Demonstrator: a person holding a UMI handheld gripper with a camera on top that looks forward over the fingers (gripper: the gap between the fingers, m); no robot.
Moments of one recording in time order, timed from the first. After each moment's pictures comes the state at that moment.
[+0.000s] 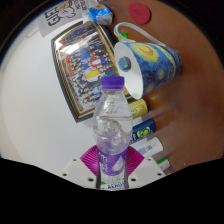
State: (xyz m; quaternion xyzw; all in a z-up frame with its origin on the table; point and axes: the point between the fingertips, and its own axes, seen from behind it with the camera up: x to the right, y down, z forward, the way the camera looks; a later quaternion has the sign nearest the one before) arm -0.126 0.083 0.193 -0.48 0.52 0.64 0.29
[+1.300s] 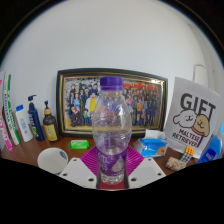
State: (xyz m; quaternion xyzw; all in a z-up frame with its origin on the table) arm 0.179 0.098 0.129 -0.81 -0.01 -0.03 0.58
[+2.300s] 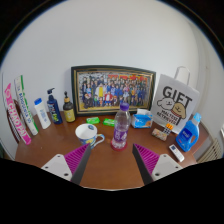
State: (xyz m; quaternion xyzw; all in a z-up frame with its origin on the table) arm 0.118 -0.098 0.188 -0.88 0.03 -0.06 0.47
